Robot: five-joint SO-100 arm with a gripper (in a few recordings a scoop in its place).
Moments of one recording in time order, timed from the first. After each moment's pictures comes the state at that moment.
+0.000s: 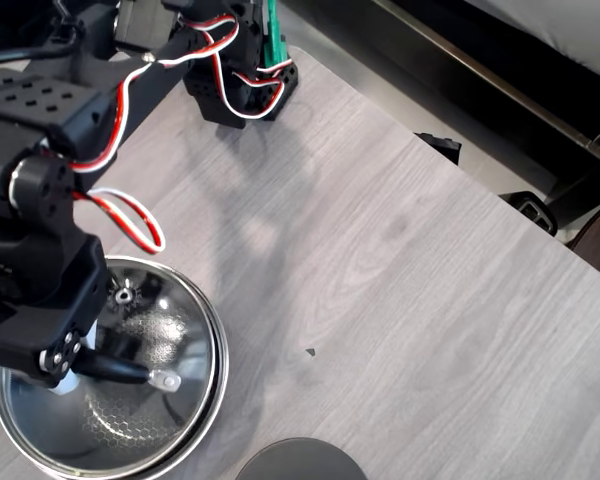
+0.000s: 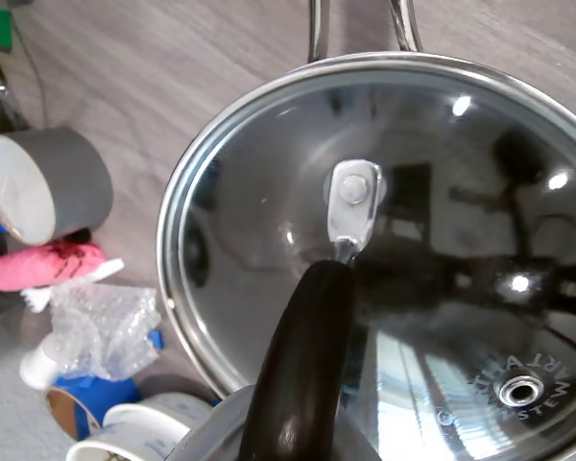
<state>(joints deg) 16.3 70.2 34.1 94.4 3.7</state>
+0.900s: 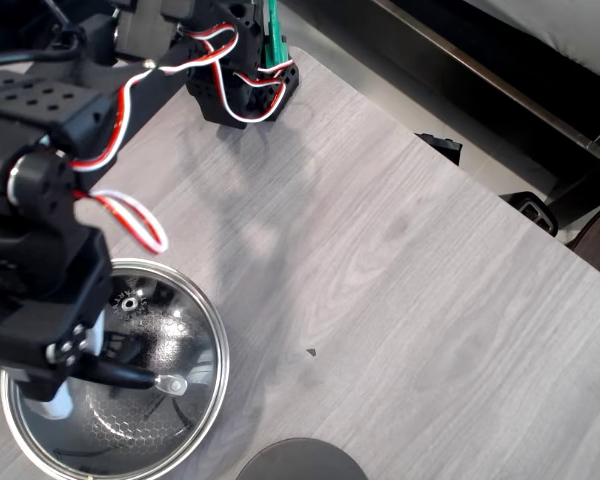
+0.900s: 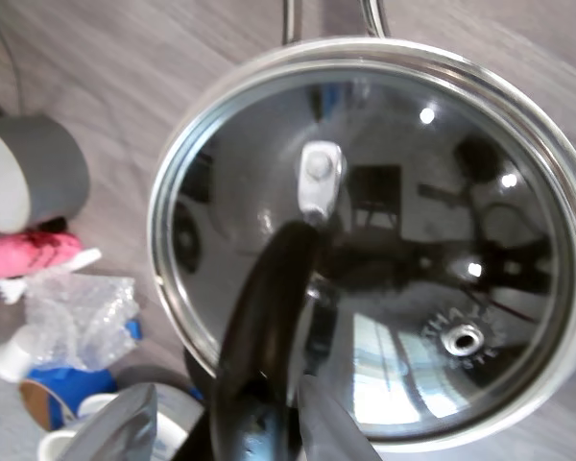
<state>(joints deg) 14.9 67.4 28.8 101.7 3.3</state>
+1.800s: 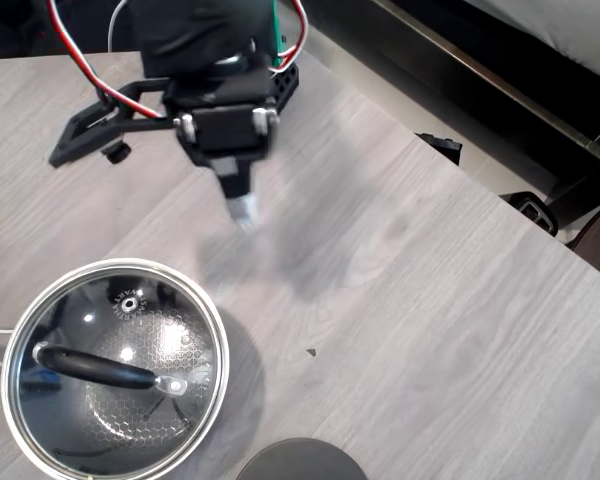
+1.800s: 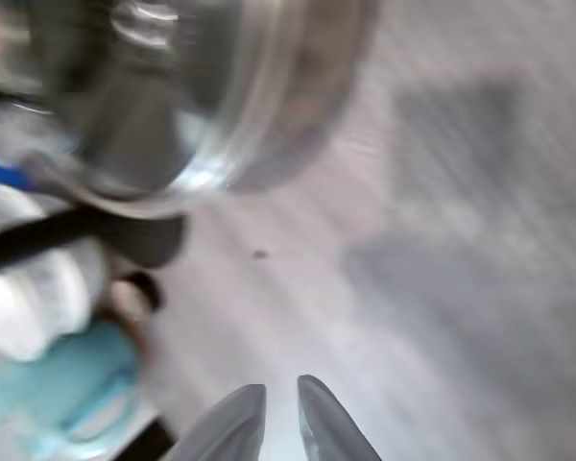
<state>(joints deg) -5.3 151.8 129.5 76.6 5.7</state>
